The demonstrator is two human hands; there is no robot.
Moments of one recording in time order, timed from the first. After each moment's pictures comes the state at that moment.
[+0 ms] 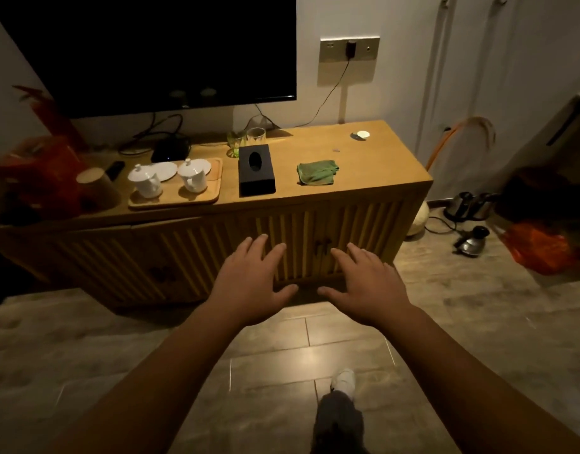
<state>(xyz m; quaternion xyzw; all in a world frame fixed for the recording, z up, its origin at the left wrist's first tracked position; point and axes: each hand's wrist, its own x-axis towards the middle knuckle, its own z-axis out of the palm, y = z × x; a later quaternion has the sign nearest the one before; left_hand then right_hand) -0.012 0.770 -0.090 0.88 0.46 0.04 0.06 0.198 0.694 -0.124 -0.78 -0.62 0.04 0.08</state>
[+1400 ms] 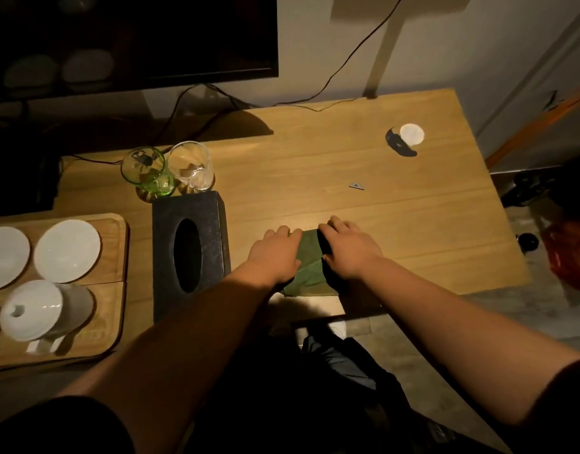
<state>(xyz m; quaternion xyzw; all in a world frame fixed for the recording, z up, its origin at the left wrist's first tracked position) 0.310 1.361 -0.287 0.86 0.41 -0.19 0.23 0.475 1.298 -0.272 -0.72 -0.63 0.25 -0.12</state>
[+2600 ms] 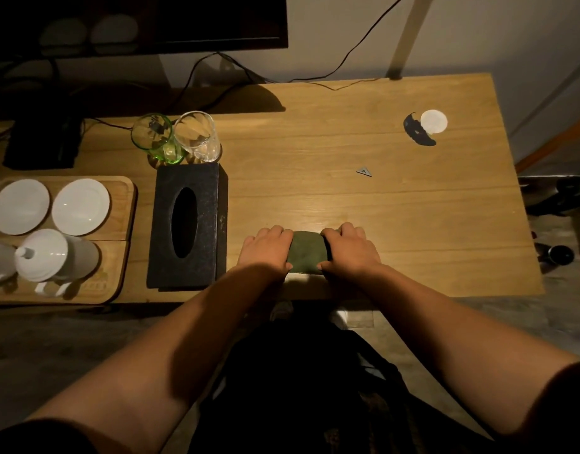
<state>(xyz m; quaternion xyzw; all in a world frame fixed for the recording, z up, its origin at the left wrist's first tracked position) 0.305 1.314 -0.290 0.83 0.49 -0.17 0.20 0.489 1.266 -0.301 -0.71 -0.63 0.30 -0.07</state>
